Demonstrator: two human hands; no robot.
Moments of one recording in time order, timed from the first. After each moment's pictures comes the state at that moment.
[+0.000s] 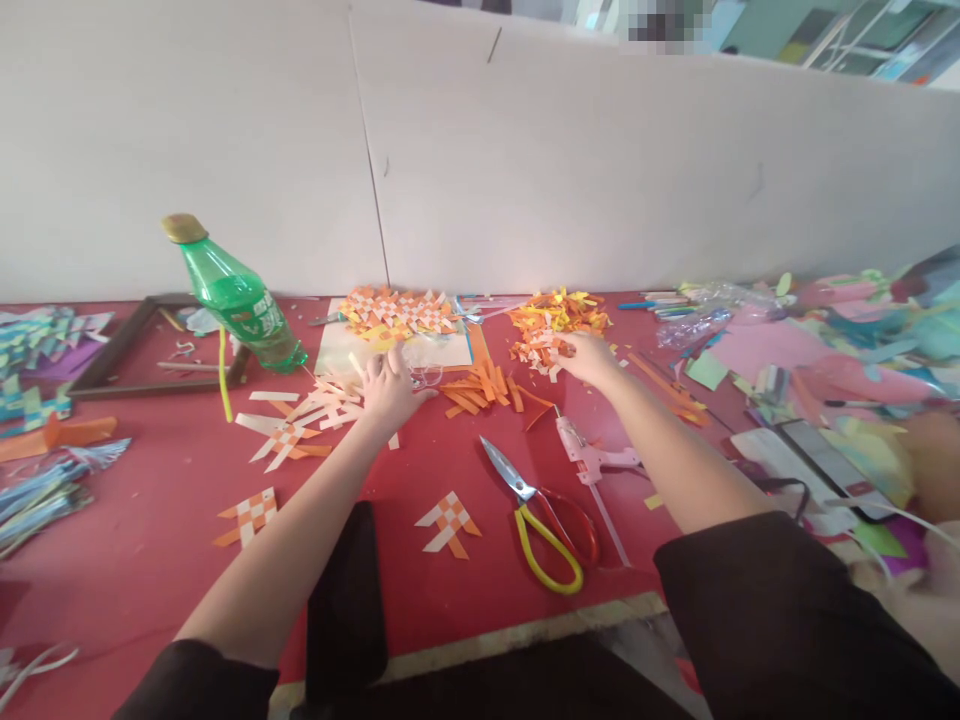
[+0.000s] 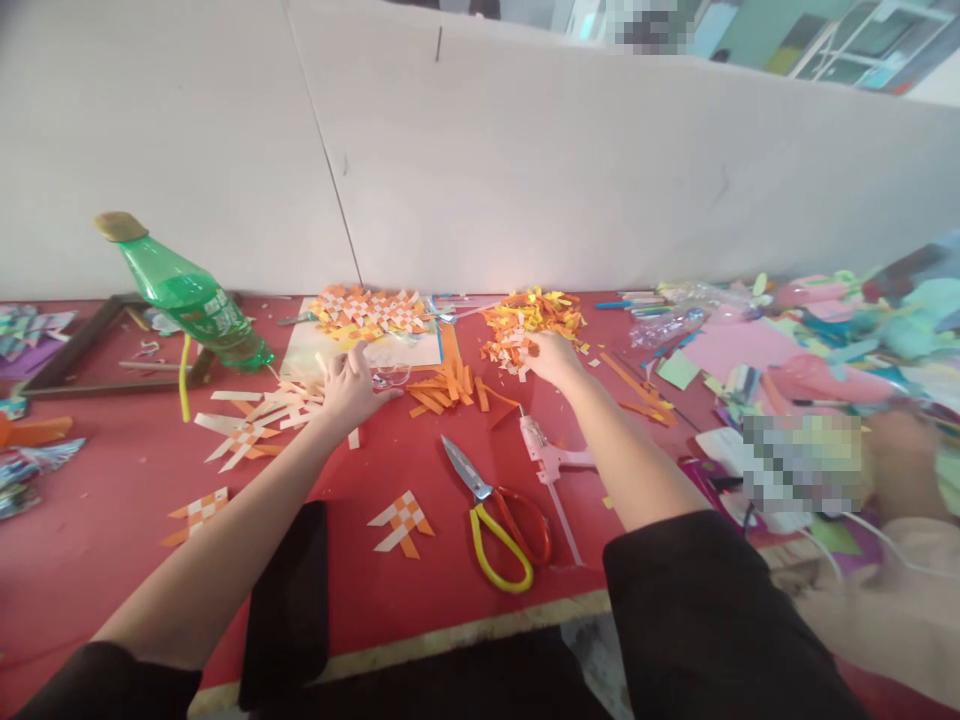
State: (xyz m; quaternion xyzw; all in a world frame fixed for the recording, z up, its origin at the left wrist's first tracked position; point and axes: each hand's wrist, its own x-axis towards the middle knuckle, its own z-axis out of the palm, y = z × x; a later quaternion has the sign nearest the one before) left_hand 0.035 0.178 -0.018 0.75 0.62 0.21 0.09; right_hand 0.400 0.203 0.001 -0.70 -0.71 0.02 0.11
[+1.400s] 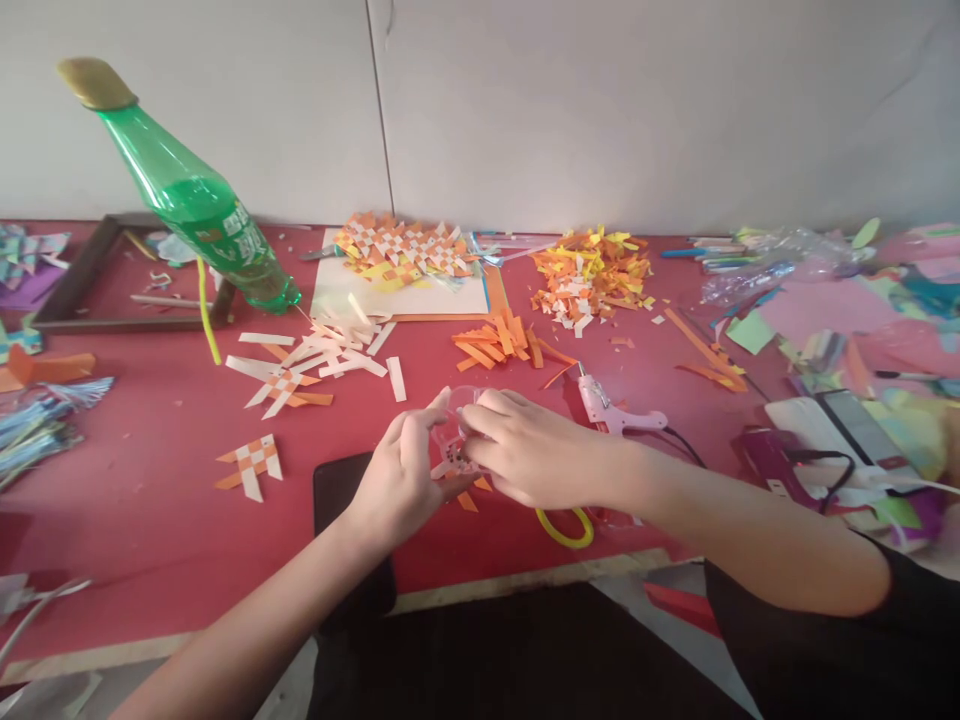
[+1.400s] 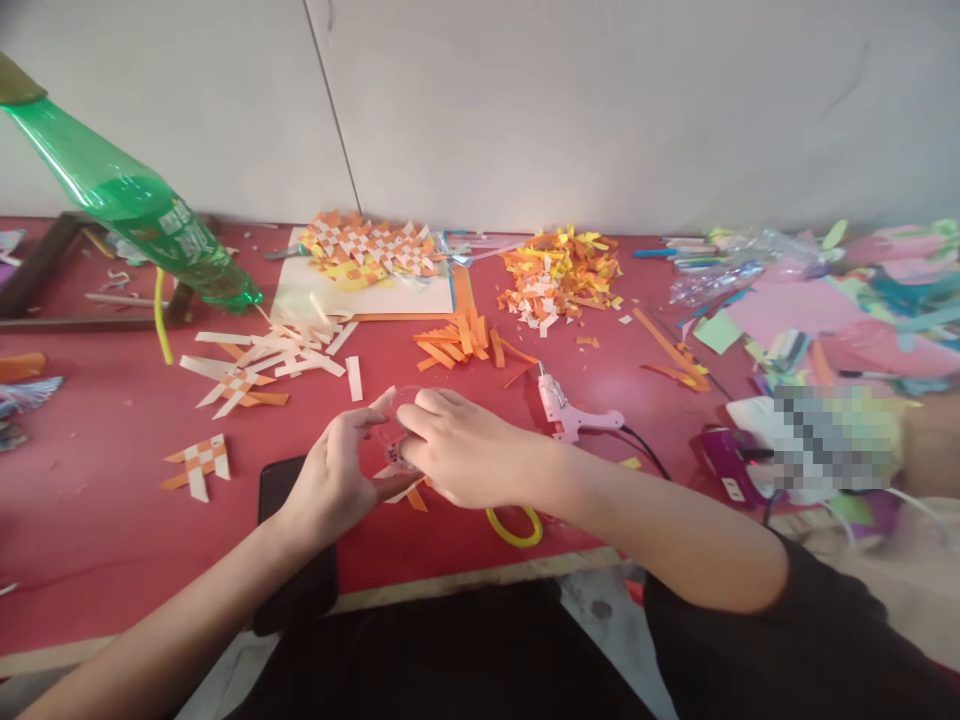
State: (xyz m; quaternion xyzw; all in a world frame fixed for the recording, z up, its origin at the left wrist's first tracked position) left_hand 0.023 0.018 -0.001 0.80 0.44 0.36 0.20; right_hand 0.223 0.050 0.075 -0.26 -0.96 0.11 -0.03
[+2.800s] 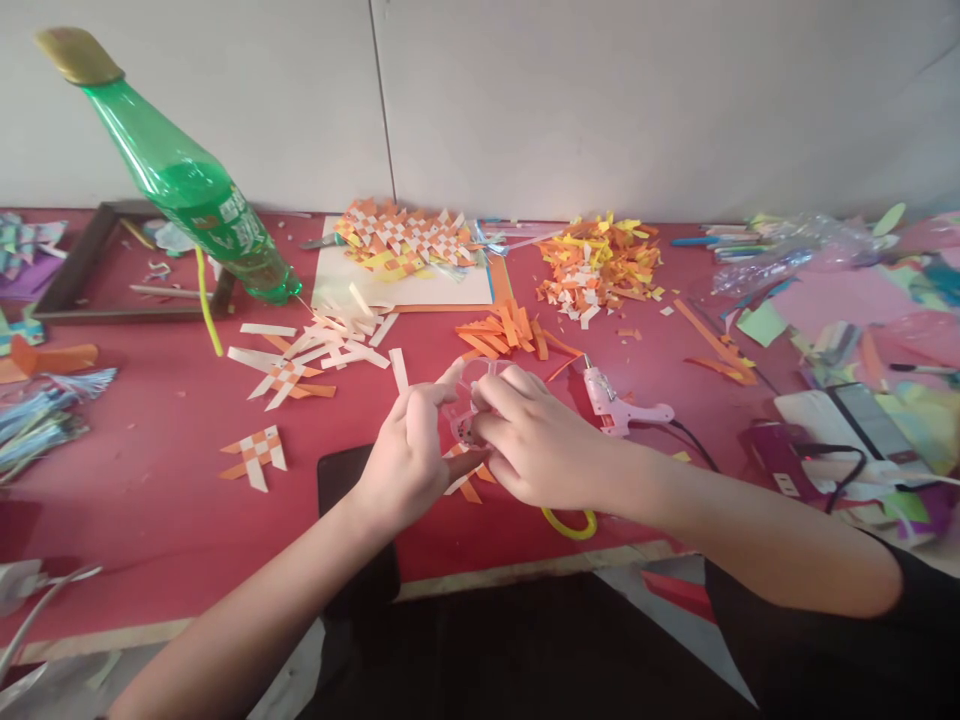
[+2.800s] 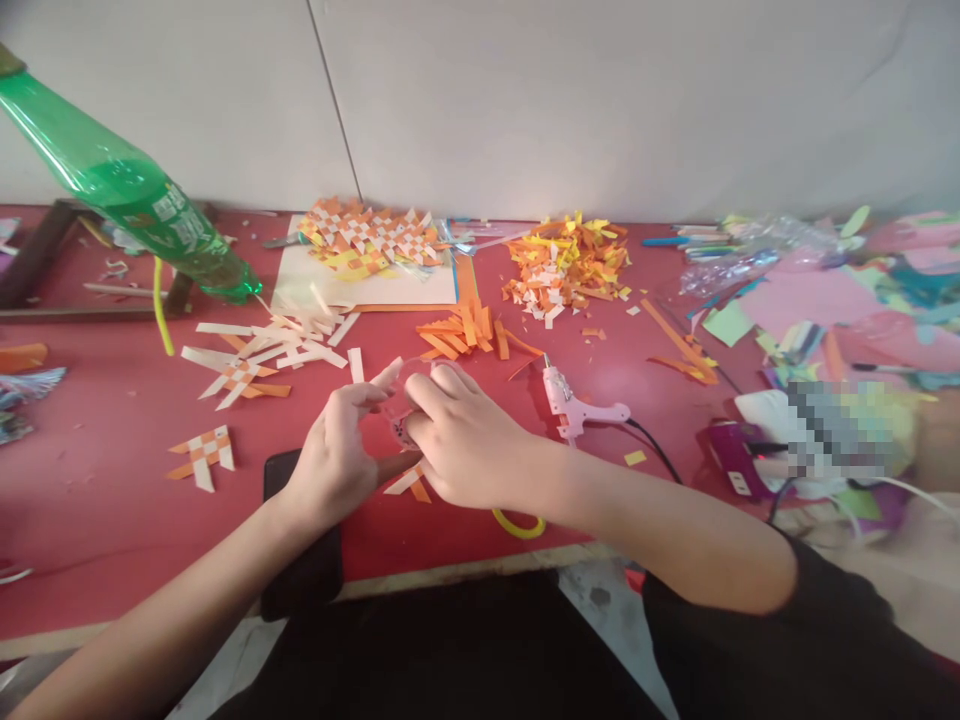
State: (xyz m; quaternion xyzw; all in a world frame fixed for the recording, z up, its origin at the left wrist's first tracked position) left_hand 0.029 0.031 0.021 0.80 0.41 0.39 0.21; right_hand 0.216 0.043 0.077 -0.35 -0.93 0.12 0.07
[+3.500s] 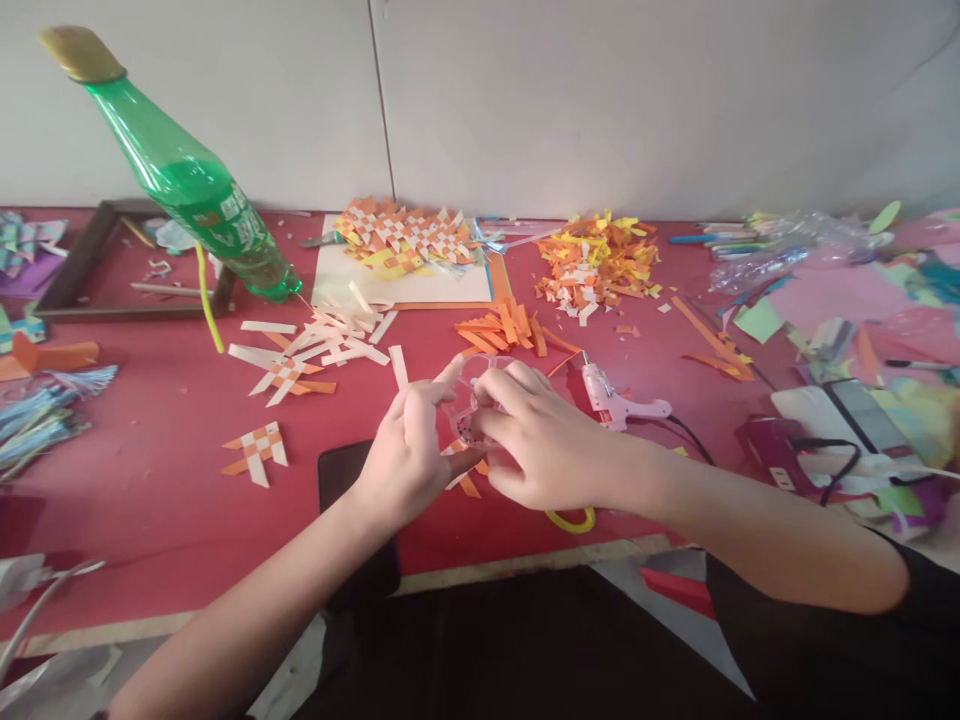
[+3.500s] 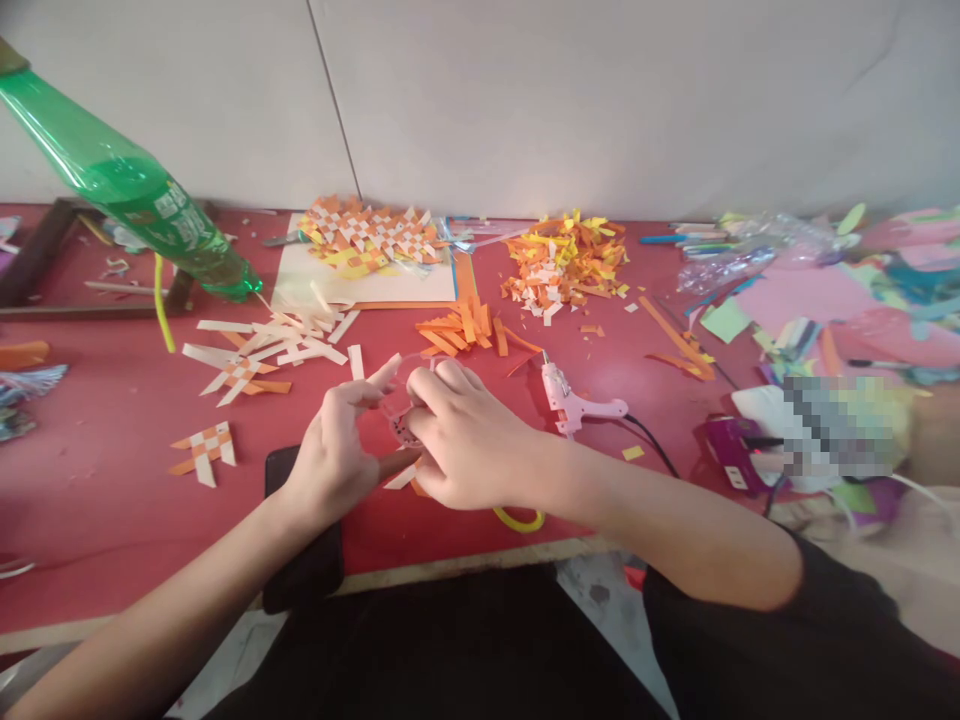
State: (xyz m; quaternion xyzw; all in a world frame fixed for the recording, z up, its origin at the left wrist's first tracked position) left_hand 0.028 0.029 0.019 0.80 0.40 0.41 0.19; right_hand 0.219 0.039 0.083 -0.36 -0.92 0.14 0.07
